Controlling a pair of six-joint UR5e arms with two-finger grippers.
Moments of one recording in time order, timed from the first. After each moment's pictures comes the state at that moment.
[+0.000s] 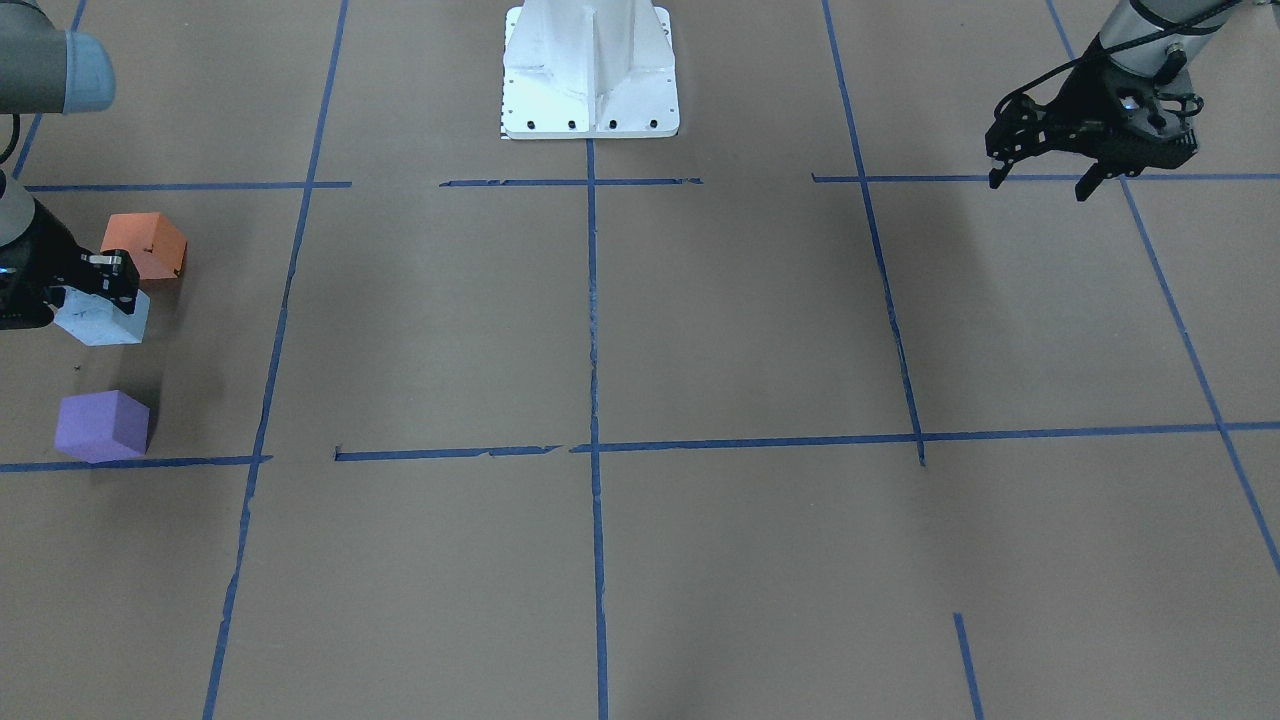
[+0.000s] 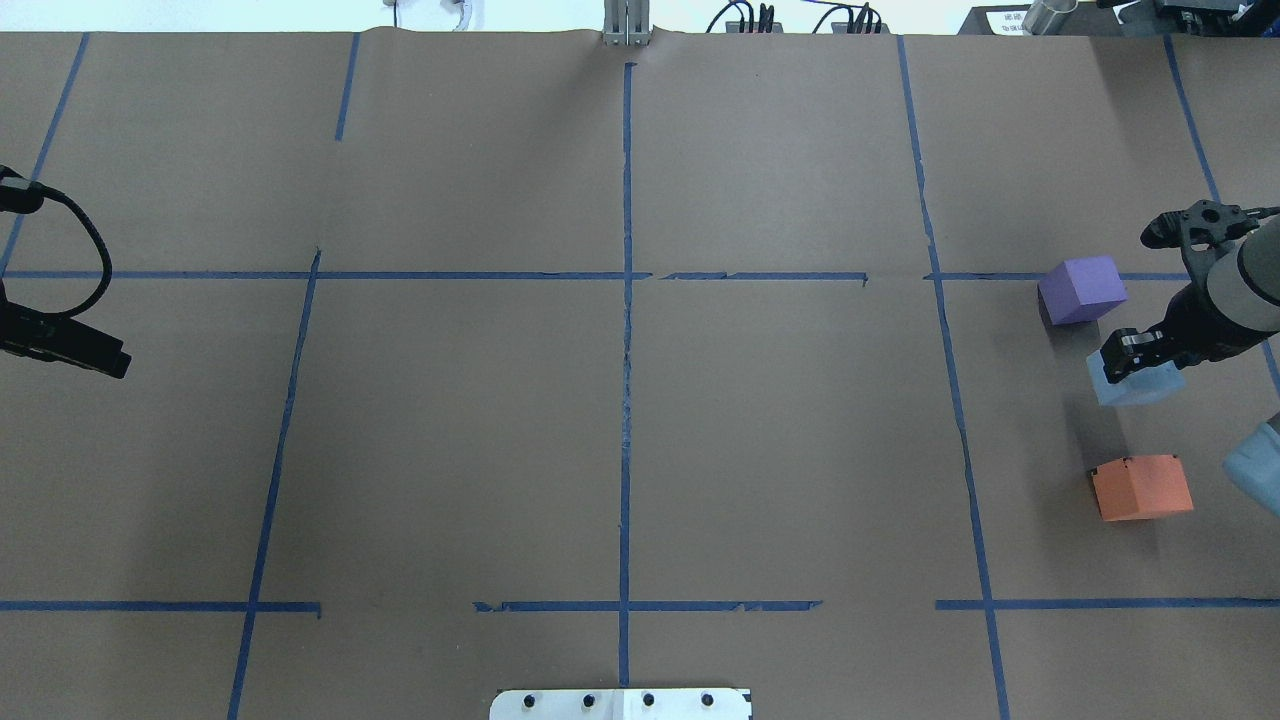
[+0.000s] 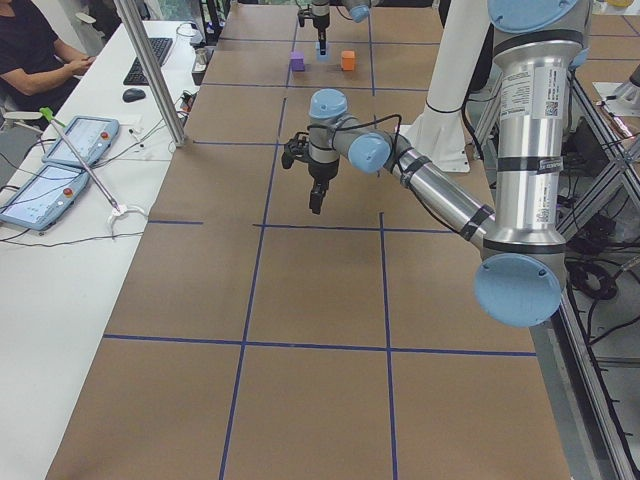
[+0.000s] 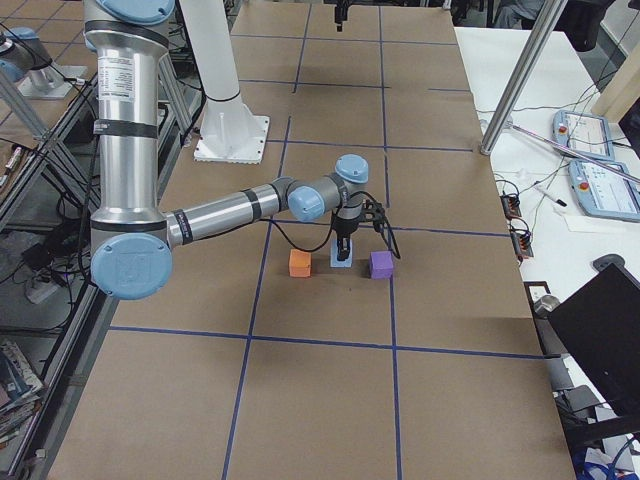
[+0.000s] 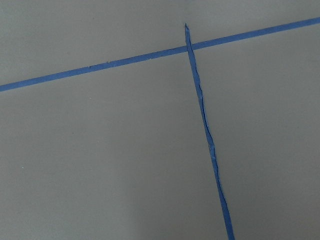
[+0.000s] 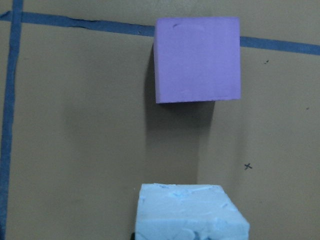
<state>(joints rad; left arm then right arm) -0.97 -1.53 -2.23 -1.54 -2.14 -0.61 0.97 -1.62 1.85 -1.41 2.14 0.63</state>
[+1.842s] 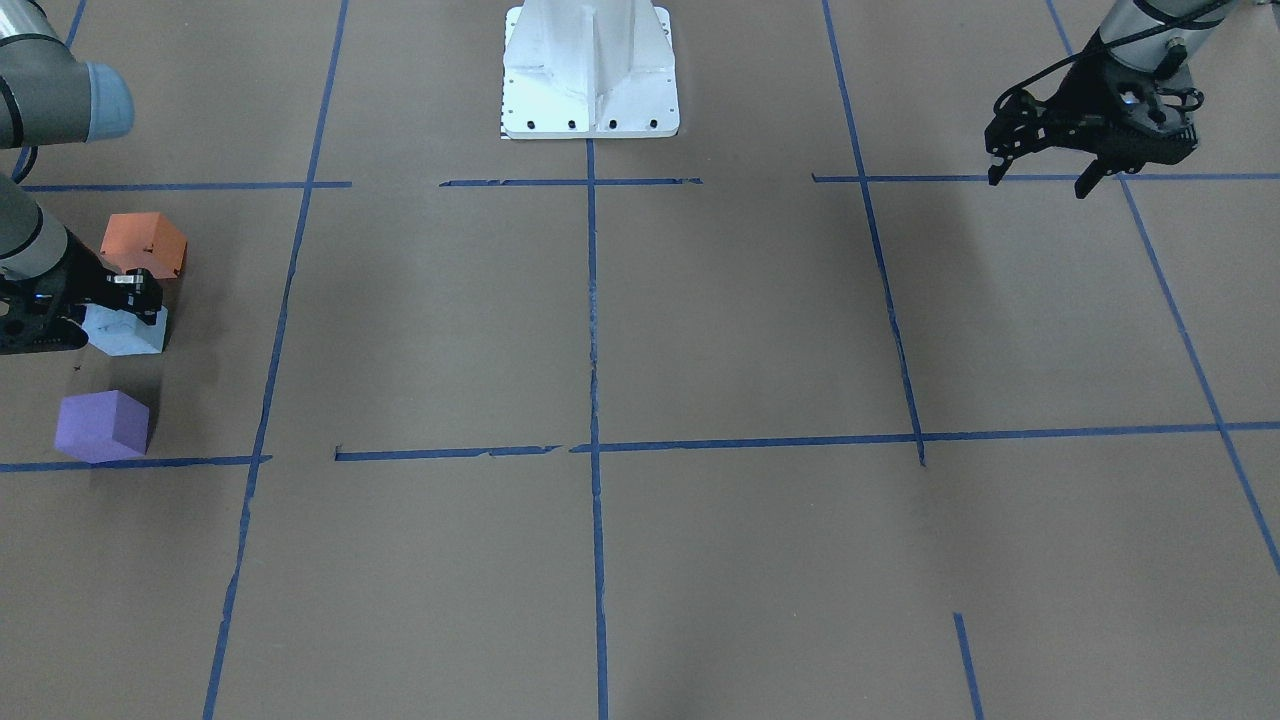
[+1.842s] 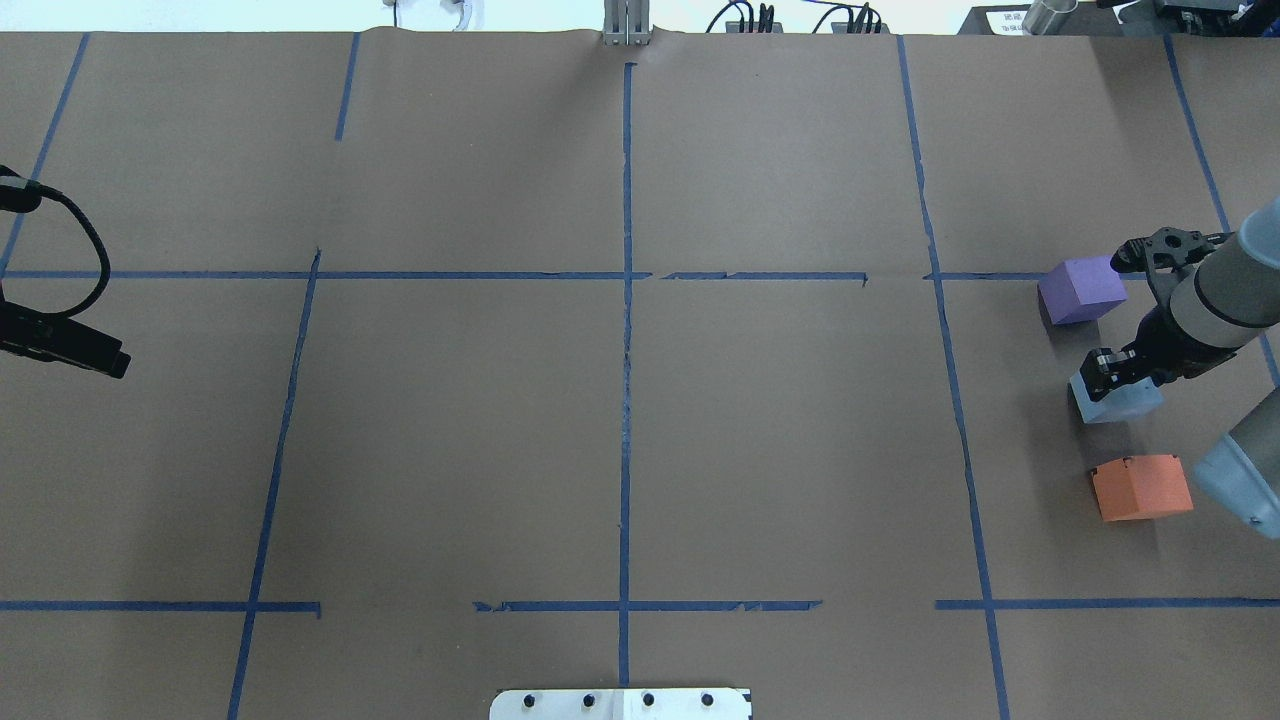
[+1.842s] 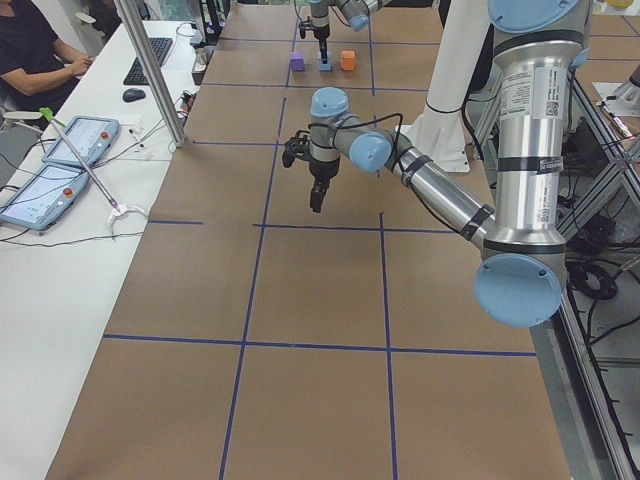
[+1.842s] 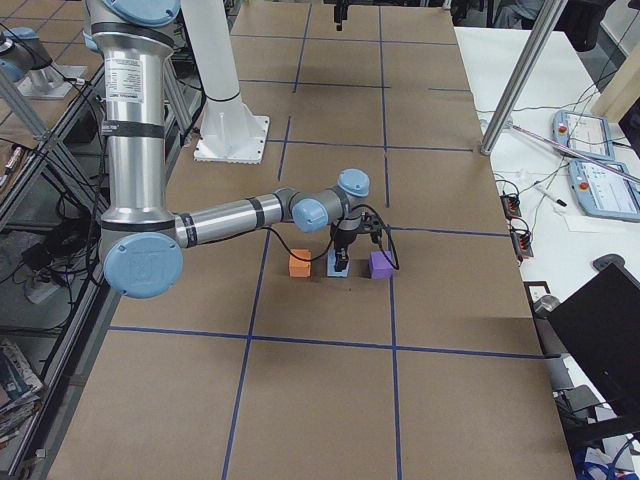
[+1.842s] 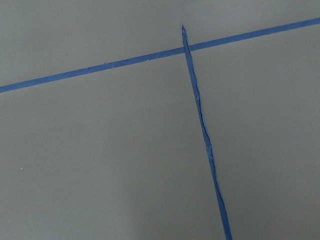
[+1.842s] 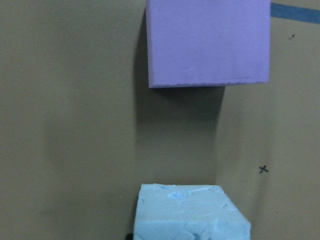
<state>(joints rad) -0.97 -1.53 -2.24 -1.53 -2.14 -0.61 0.92 -1.59 1.77 -1.38 2.13 0.64</state>
